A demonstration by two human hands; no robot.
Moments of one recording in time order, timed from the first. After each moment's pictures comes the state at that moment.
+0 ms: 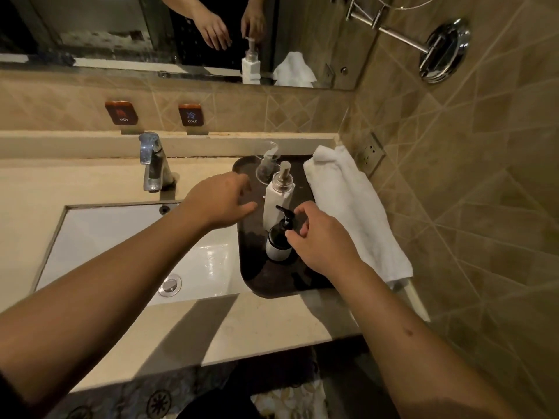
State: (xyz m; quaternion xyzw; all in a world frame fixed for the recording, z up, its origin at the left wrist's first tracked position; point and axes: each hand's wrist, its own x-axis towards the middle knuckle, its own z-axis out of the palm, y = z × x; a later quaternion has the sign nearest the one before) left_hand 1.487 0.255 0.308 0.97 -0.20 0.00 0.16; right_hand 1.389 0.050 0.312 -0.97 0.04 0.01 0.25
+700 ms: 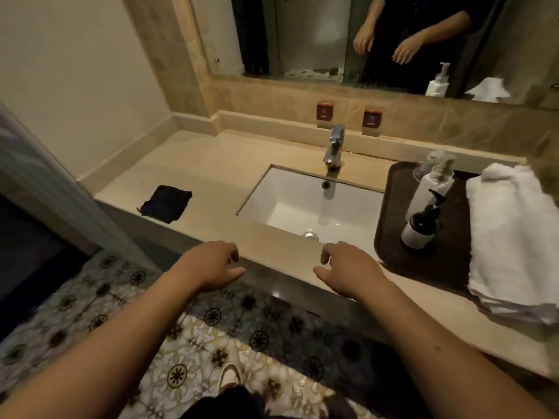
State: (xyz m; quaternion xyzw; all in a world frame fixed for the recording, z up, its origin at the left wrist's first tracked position) left_hand 1.127 0.454 0.308 0.97 0.14 -0.16 0.11; right_hand 1.243 0.194 0.277 -0.94 -0.28 0.15 0.14
